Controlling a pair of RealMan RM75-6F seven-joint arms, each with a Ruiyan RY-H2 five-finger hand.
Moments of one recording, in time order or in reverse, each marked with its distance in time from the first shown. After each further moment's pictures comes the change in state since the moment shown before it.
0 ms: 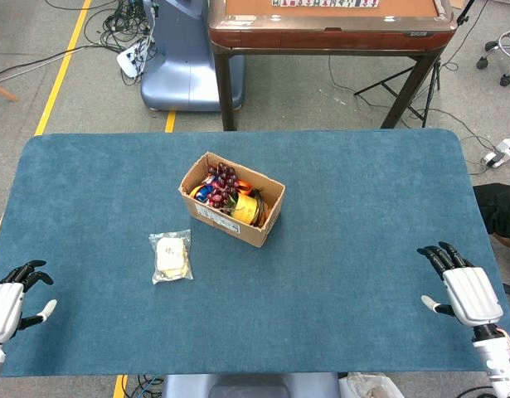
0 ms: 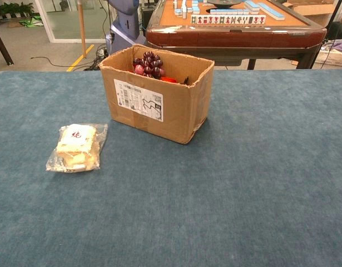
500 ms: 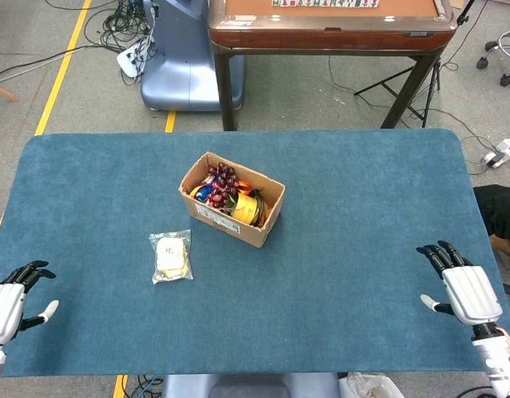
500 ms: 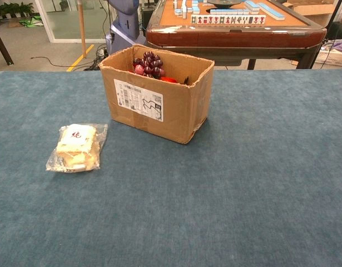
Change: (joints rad) left arm -0.001 0.005 0.004 -0.014 0.029 0.010 -0.018; right arm 0.001 0.012 0.003 -0.017 0.001 0.005 -0.002
